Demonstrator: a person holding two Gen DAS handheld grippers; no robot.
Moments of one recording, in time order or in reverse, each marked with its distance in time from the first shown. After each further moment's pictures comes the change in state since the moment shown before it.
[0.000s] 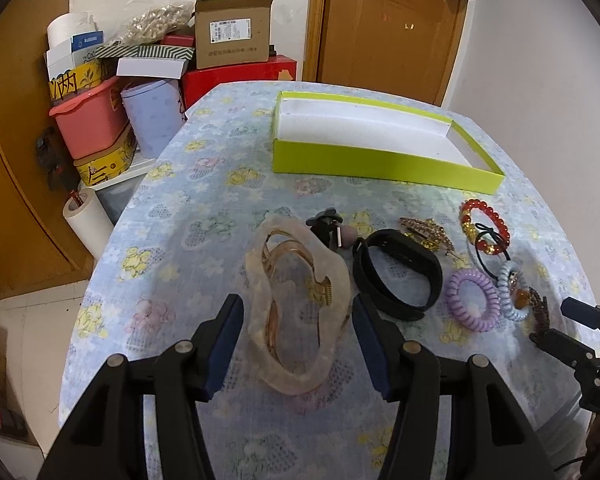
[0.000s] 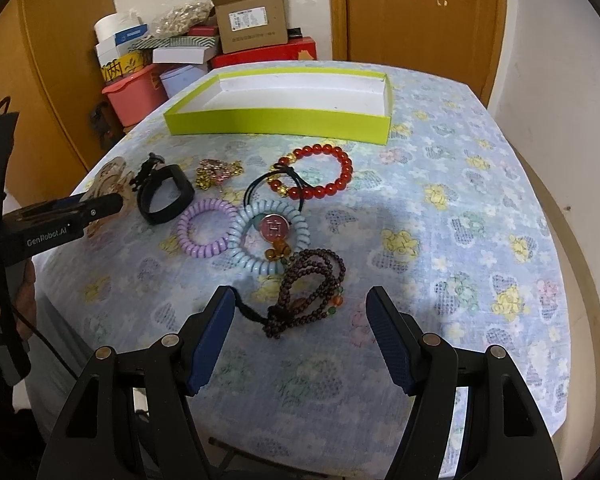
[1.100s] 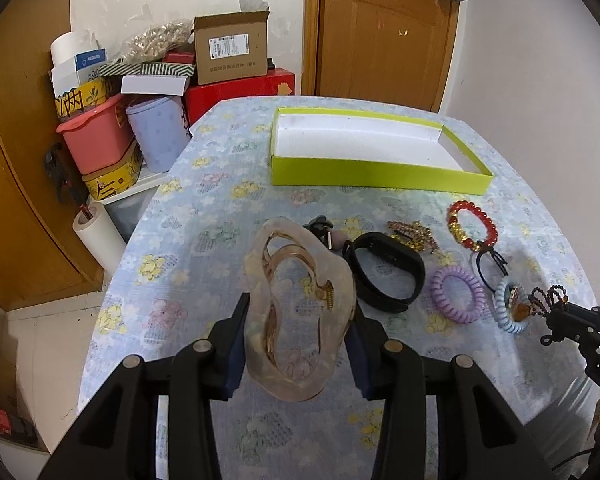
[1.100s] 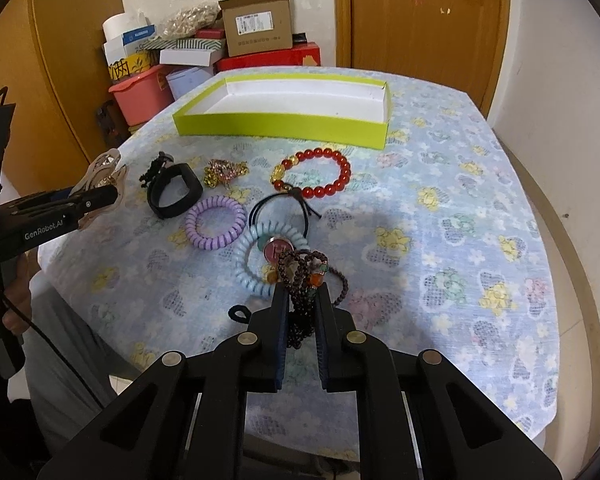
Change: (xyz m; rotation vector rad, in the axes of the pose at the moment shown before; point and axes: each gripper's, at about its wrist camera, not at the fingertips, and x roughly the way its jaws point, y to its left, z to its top) left arm -0.027 -0.008 -0.003 0.033 -0.041 0.020; right arm -0.019 0.002 -0.006 -0.032 -0.027 -0.004
